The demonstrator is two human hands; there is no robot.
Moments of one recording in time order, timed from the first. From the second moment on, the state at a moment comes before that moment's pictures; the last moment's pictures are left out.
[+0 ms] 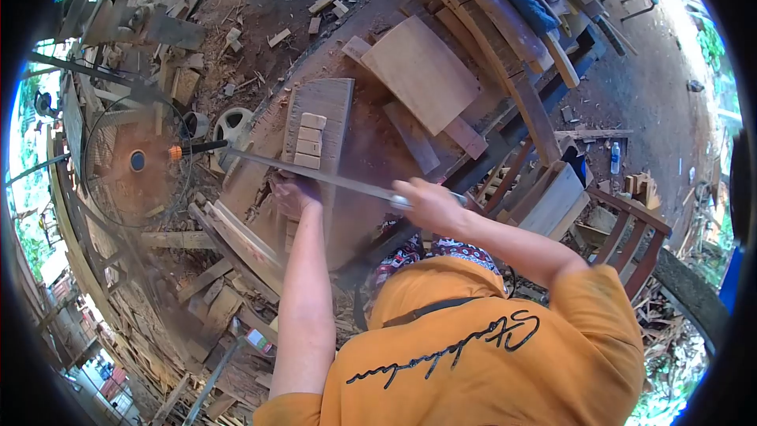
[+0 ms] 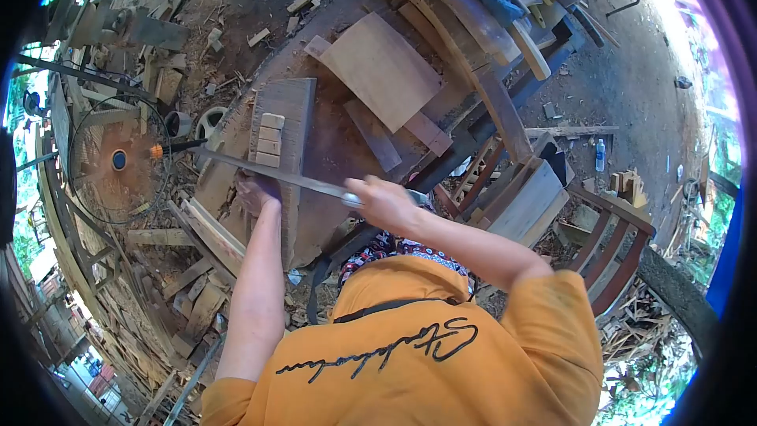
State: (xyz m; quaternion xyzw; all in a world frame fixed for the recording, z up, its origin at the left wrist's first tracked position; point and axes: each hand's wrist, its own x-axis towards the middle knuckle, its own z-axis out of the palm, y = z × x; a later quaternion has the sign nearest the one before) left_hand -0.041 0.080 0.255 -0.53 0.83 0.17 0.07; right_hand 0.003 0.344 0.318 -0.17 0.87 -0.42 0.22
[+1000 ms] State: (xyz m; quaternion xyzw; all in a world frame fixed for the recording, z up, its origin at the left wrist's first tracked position) left_hand -0.040 0.076 0.248 -0.46 0.88 0.09 -0.03; right_hand -0.028 0.289 0.296 -0.18 0.86 -0.43 0.21
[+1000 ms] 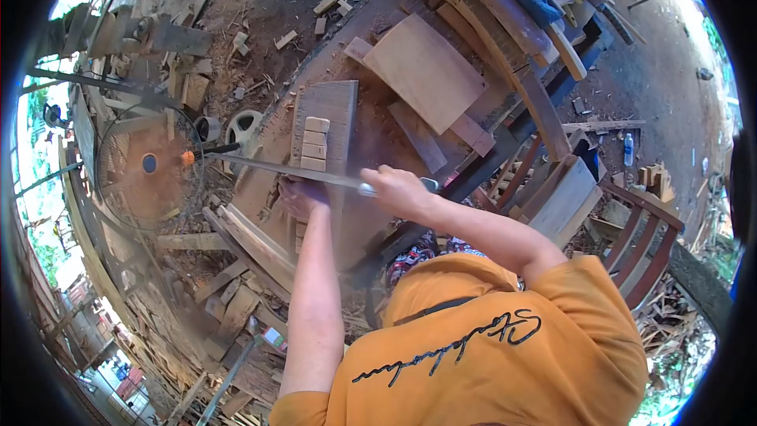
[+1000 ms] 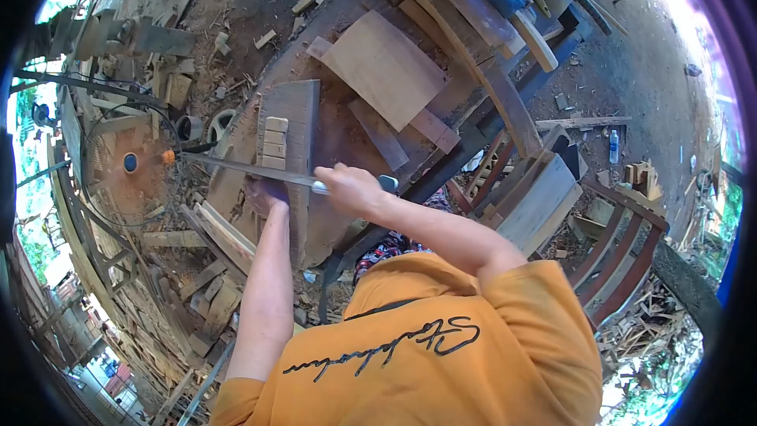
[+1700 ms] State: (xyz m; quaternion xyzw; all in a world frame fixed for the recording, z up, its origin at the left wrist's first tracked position) left_hand -0.041 0.068 0.241 -0.51 0.85 0.12 0.06; right_hand 0.021 0.387 0.331 -0.17 0.88 -0.38 0.25
